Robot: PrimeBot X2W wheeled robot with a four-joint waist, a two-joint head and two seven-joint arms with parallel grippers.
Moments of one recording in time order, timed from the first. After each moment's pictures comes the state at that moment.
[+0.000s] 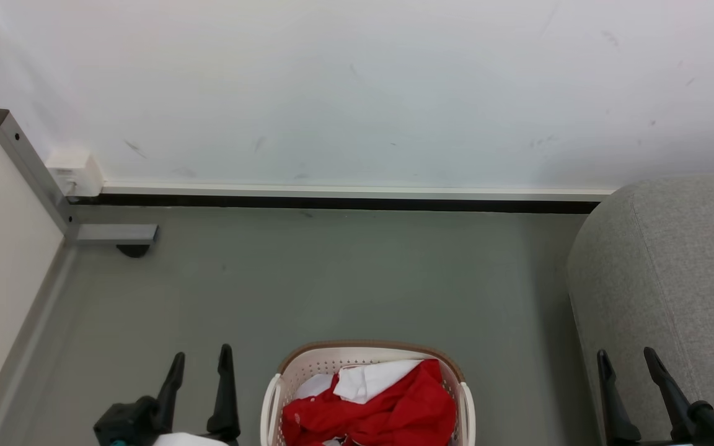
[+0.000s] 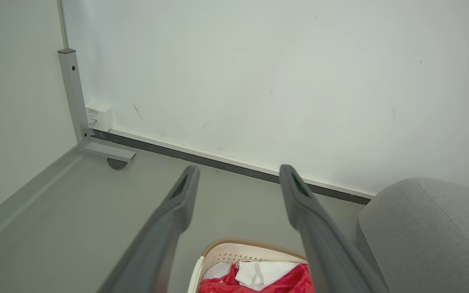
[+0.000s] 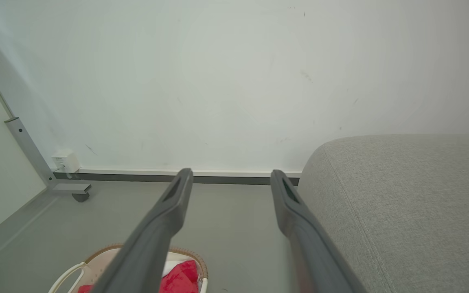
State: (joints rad) left arm -0.02 0.04 -0.10 0.15 -0.30 0.06 -0.20; right arm -0.01 -0.07 0.01 0.21 0.24 0.13 -0.20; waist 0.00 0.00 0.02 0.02
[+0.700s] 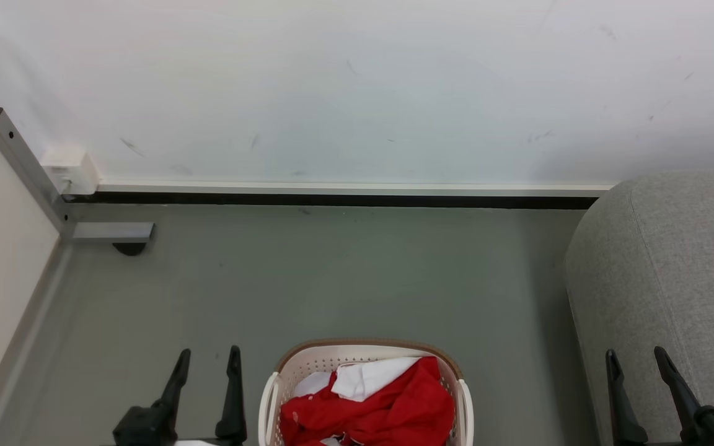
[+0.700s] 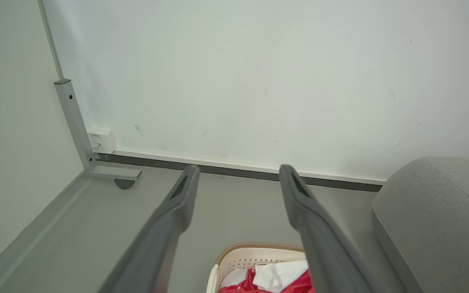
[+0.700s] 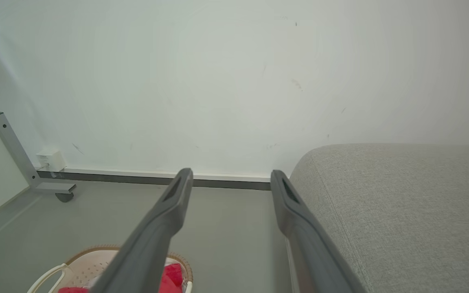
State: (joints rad) left arm -0.01 0.04 -0.11 0.16 -0.16 0.06 -0.24; right arm 0.00 -0.06 -0.02 0.21 0.18 0.13 -0.24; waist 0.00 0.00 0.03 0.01
